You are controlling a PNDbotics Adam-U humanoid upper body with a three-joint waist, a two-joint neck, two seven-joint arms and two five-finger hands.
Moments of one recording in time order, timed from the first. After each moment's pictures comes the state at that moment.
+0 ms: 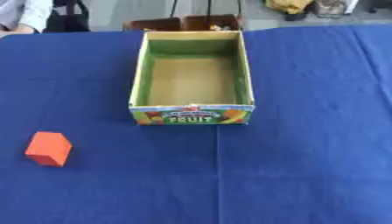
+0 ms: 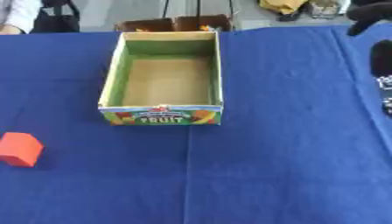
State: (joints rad) left arm -0.40 0.39 0.17 -1.98 -0.16 -0.45 -0.21; right arm -0.37 -0.38 -0.30 -1.98 0.39 -0.60 0.04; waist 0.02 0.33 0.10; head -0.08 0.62
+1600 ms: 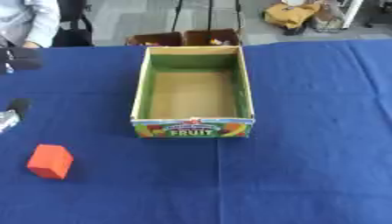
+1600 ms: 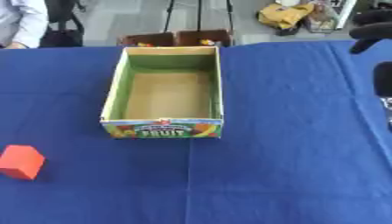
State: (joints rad) left arm -0.52 0.89 -0.02 -1.80 -0.56 -0.30 -0.63; right arm -0.37 -0.38 -0.29 -1.98 0.39 -0.59 0.06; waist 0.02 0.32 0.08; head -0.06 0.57
